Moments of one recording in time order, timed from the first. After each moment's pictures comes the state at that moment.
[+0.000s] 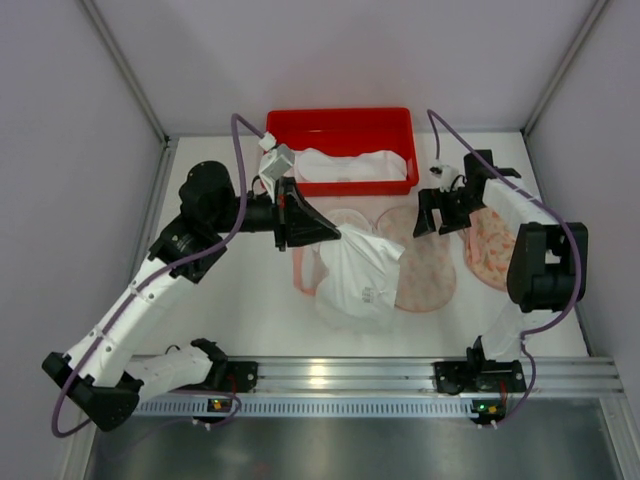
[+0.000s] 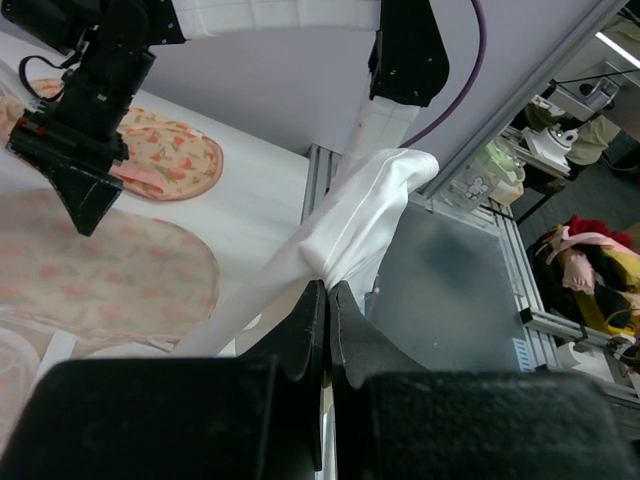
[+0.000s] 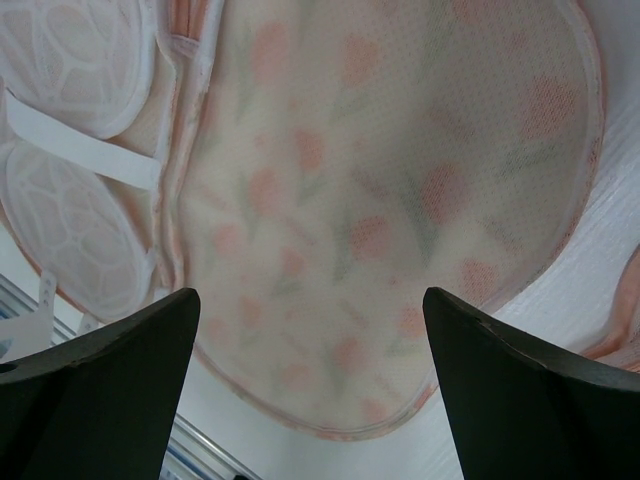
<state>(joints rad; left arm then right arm) -0.60 1.05 1.23 -0.19 0.92 -0.43 0.03 1.74 1.28 -0.81 -0.53 -0.19</state>
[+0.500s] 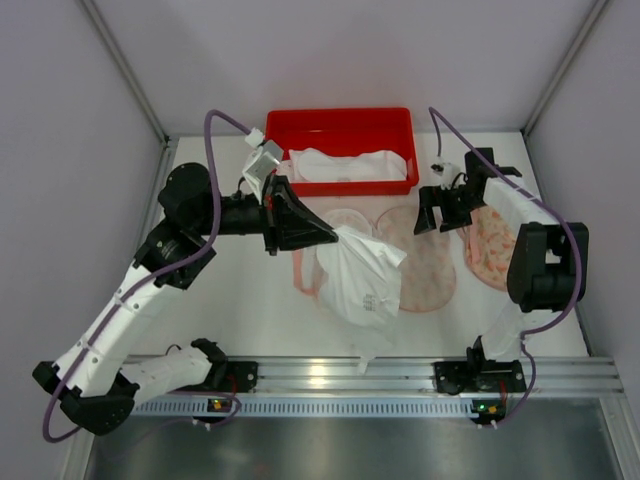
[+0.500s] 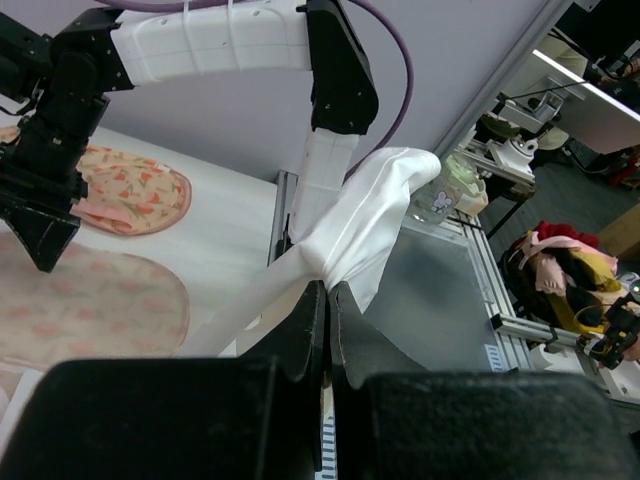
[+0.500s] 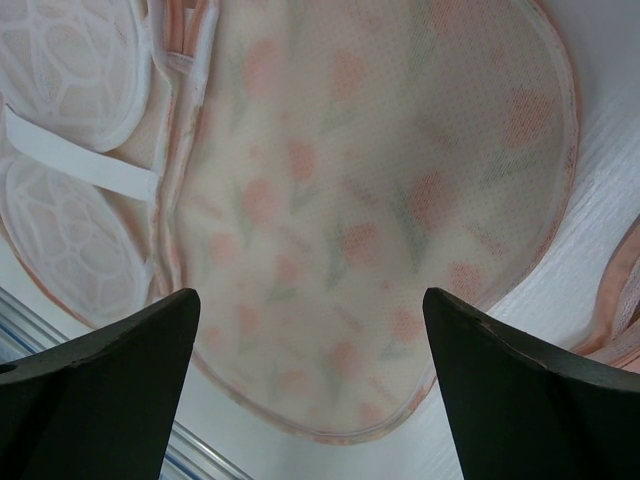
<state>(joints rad) -0.65 1.03 1.31 -0.18 0.93 -0.50 0.03 1.75 1.30 -0.80 -0.51 -0.18</state>
